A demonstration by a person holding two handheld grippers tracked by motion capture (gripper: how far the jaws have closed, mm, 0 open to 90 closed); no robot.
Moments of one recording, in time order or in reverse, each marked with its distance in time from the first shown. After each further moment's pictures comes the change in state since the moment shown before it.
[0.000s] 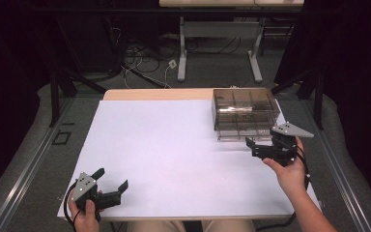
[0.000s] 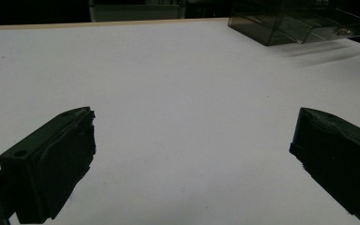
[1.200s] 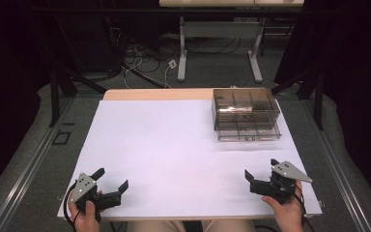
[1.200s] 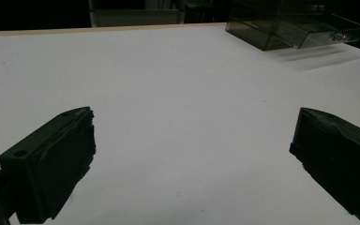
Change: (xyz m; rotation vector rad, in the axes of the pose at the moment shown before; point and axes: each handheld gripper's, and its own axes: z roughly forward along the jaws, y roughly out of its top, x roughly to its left) left arm -0.003 0.002 -0.002 -0.015 -0.001 0.003; right arm 0.029 -0.090 -0.032 -0.039 -0.042 0.017
